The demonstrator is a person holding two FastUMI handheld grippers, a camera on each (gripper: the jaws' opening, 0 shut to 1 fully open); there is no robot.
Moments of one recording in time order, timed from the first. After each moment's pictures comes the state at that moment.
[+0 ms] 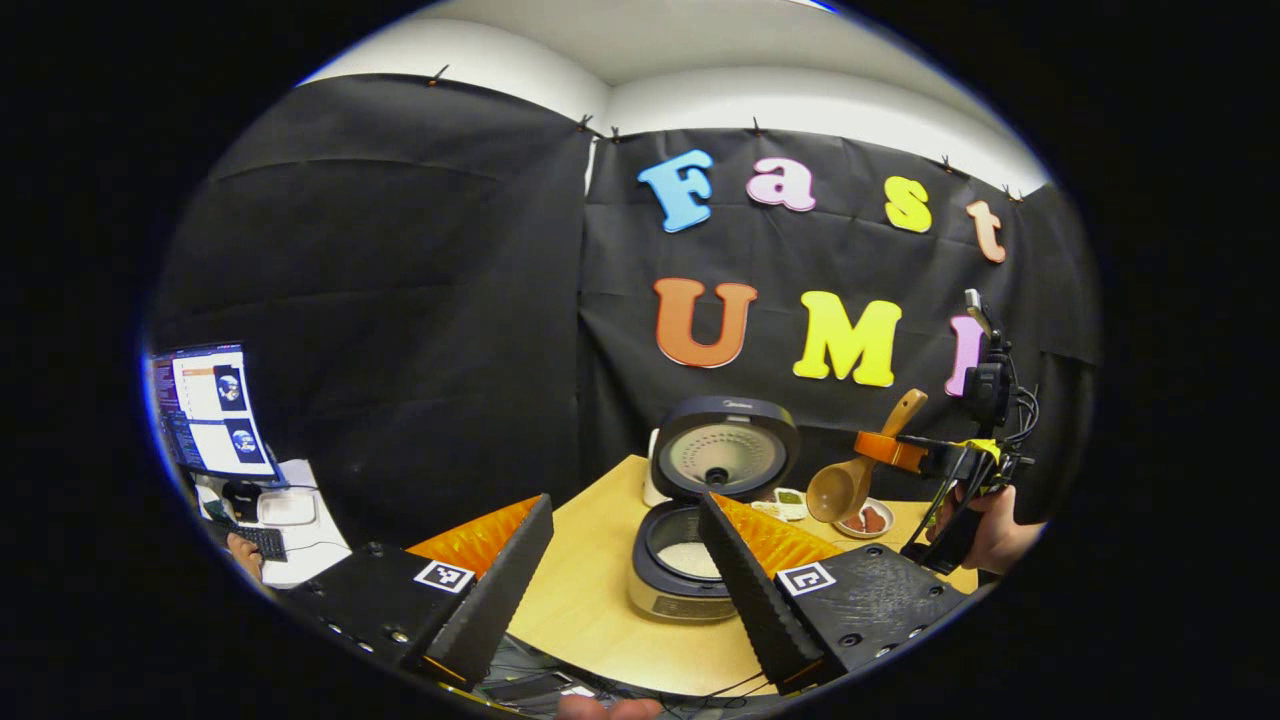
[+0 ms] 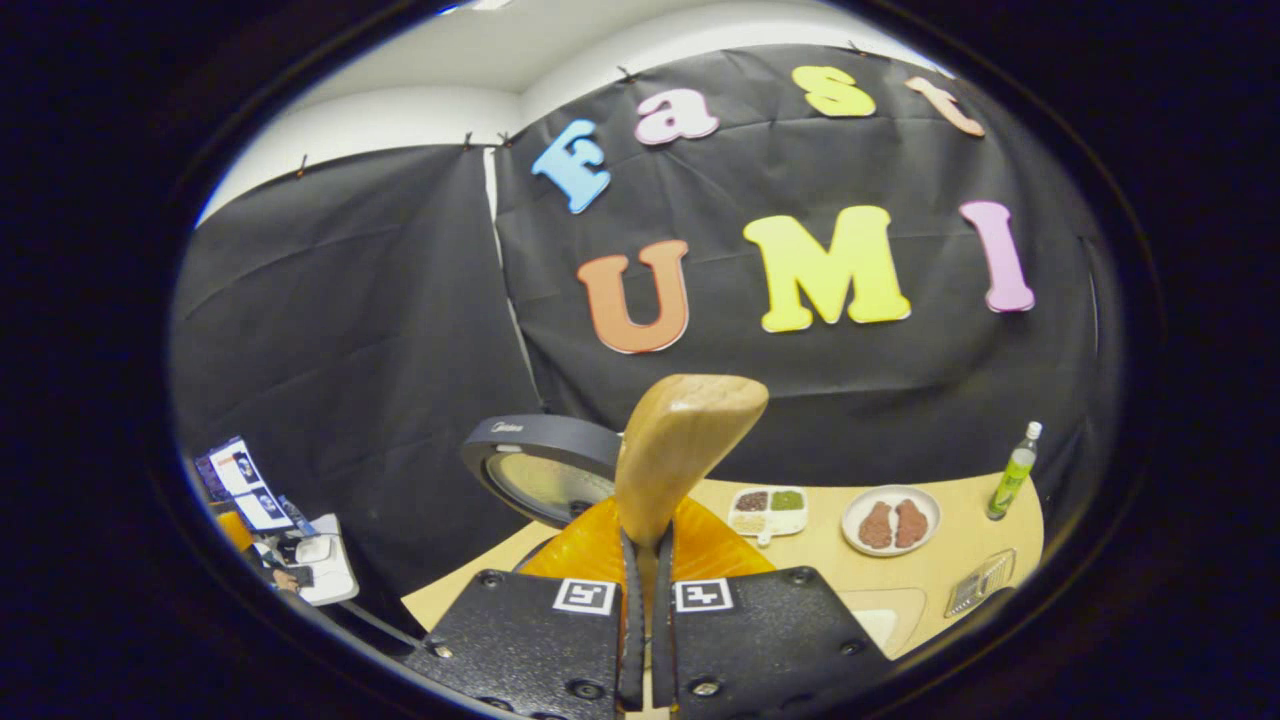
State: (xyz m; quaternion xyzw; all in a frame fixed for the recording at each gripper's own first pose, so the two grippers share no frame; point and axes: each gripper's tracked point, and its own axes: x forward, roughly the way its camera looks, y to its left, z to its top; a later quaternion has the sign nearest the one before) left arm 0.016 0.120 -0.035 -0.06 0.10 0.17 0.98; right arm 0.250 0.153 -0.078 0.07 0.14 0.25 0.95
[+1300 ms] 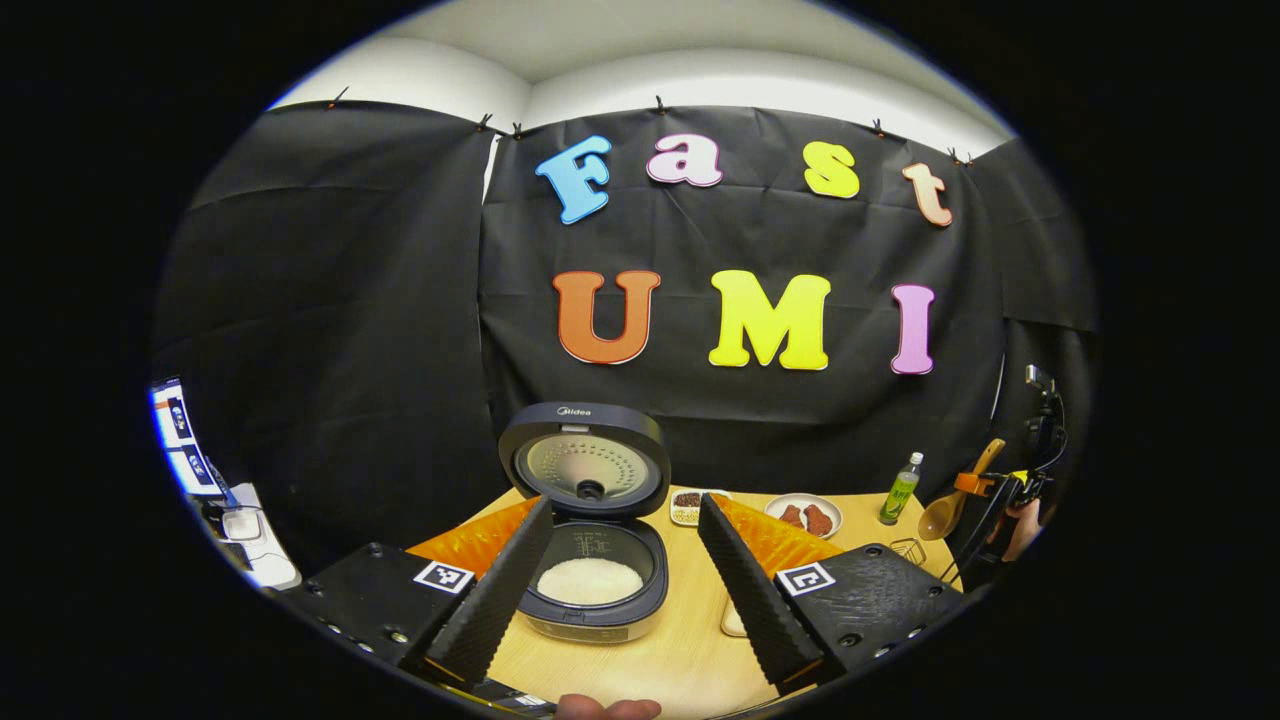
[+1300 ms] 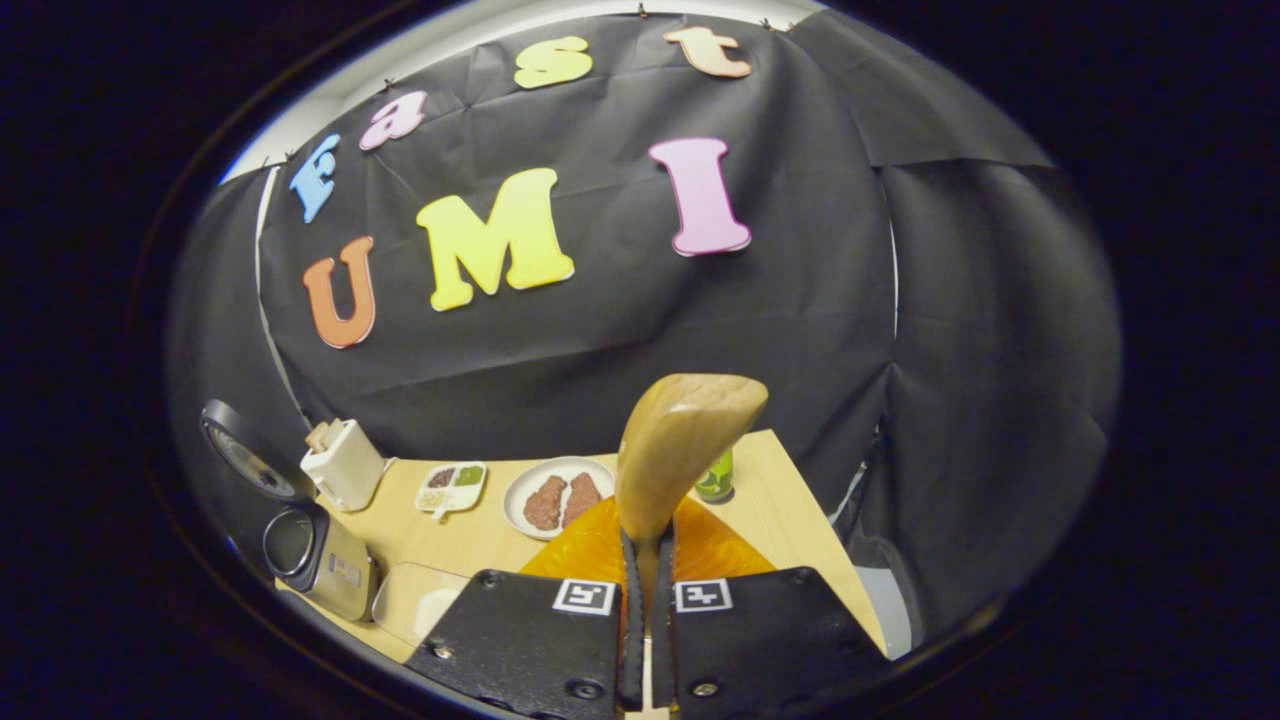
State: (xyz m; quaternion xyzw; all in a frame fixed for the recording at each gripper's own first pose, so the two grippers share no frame) left arm 0.115 0.008 -0.046 -0.02 0.12 0.13 0.98; right arm 0.354 -0.241 -0.188 0.08 0.22 -0.02 0.97
